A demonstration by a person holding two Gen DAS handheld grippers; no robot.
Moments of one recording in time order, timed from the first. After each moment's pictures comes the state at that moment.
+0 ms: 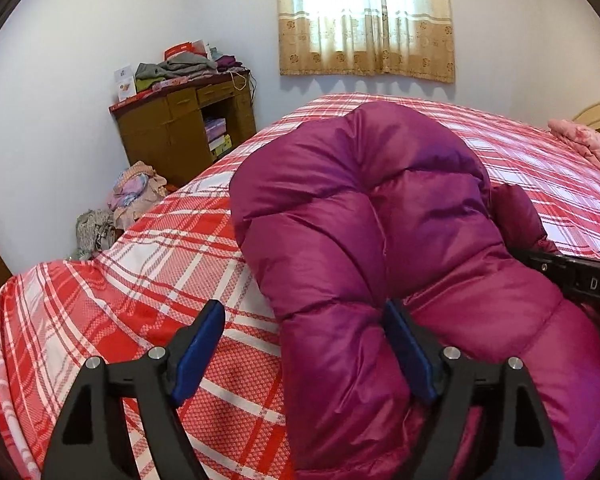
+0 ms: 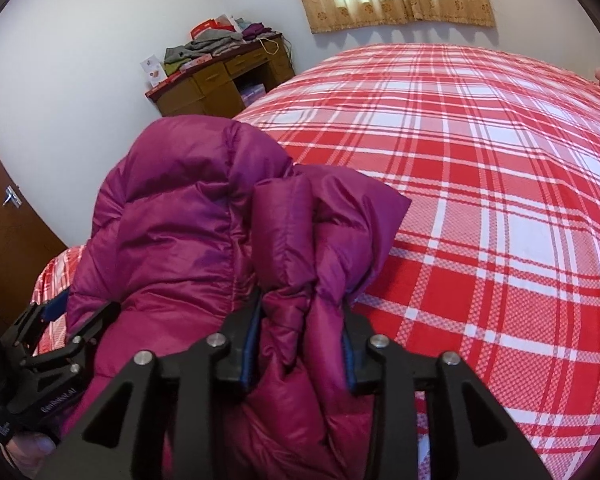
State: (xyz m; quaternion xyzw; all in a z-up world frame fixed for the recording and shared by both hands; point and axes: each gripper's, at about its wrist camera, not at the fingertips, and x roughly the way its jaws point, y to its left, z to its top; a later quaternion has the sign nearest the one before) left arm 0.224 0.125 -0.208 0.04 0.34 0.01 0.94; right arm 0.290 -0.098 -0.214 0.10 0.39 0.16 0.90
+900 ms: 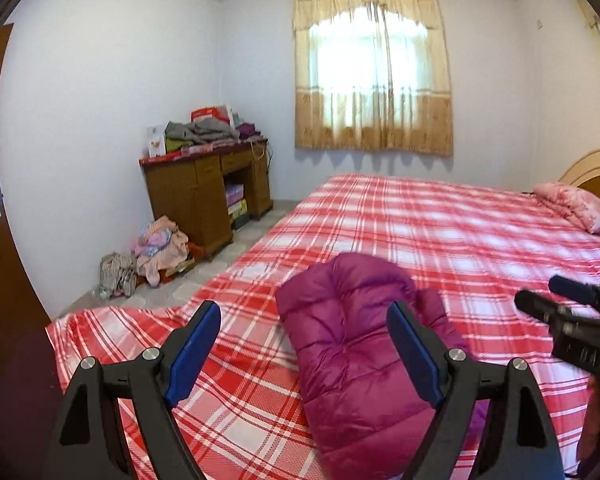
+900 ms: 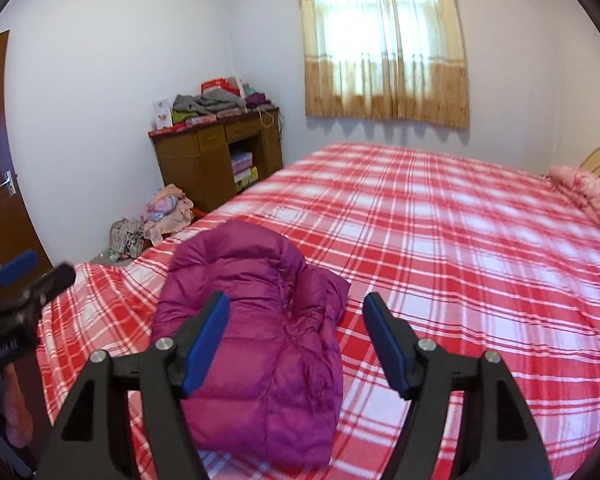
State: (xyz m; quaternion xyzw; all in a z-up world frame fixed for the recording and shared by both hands) left arm 0.081 0.127 -0.042 0.02 0.21 0.03 0.98; right arm 0.127 -0.089 -0.065 0.02 0.26 0.09 0.96
